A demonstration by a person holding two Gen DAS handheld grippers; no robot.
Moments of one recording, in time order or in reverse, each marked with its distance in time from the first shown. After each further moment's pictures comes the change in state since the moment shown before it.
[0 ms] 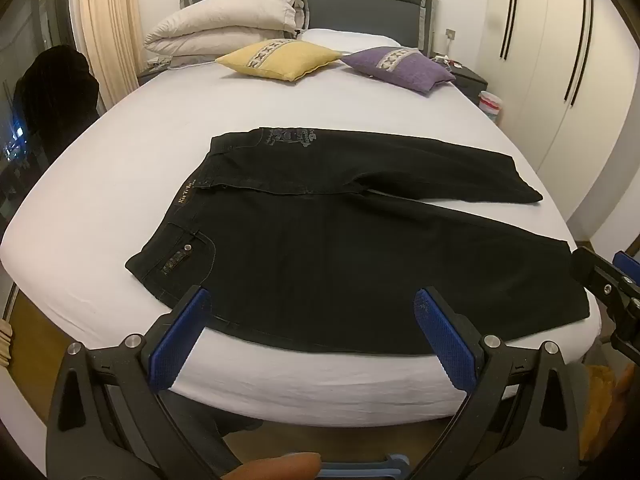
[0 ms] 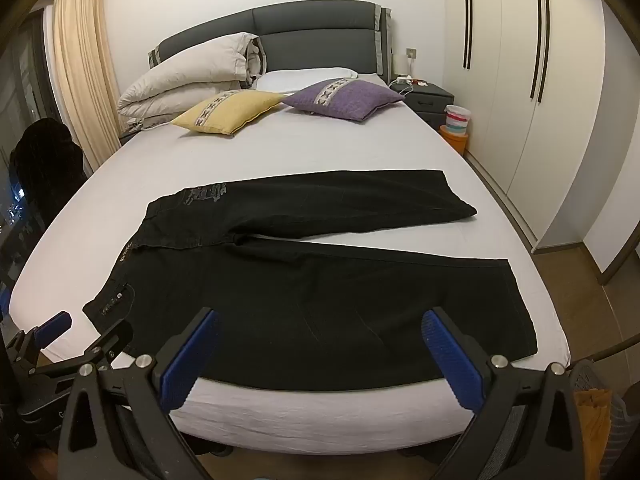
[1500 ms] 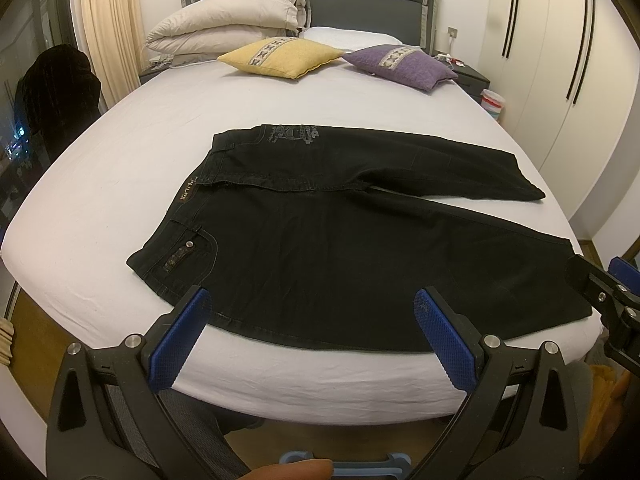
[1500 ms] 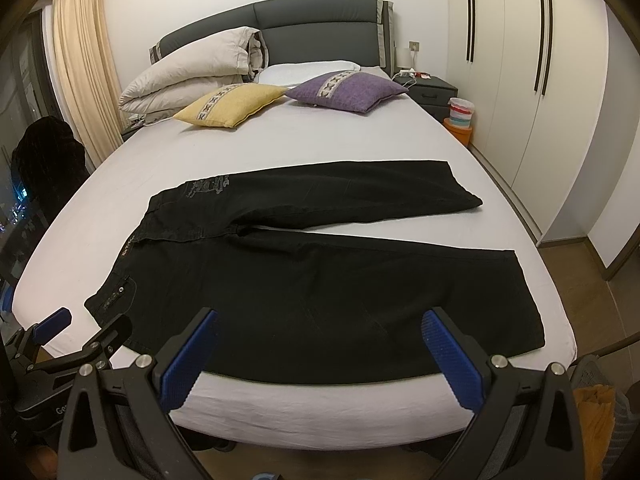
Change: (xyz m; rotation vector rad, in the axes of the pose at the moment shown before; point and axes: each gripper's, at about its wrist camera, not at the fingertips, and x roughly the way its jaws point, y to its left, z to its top) left arm 0.000 0.000 0.000 0.003 0.001 0.003; right arm 0.001 0.002 -0.006 0.004 0.014 0.008
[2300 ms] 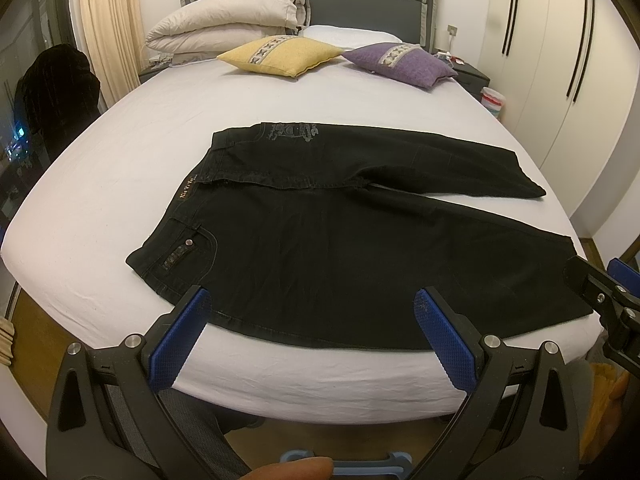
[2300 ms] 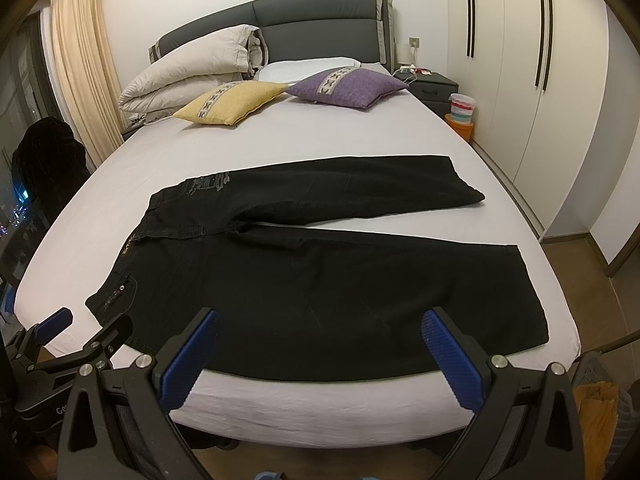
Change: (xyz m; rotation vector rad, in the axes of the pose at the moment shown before) left arm 0.001 0.003 -0.002 0.002 0.004 0.001; right arm 0.003 0.007 -0.017 0.004 0.008 0.004
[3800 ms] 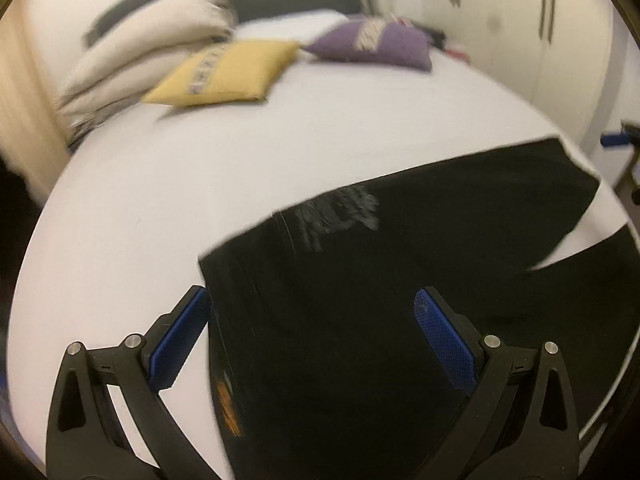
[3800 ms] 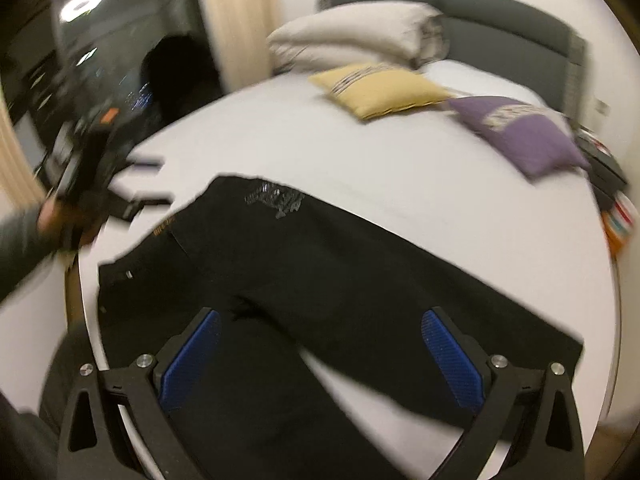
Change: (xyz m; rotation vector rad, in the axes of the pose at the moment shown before) left arm 0.242 0.111 0.232 0.378 0.076 -0.125; right arm 0.204 -0.007 0.196 -0.526 0.121 0.503
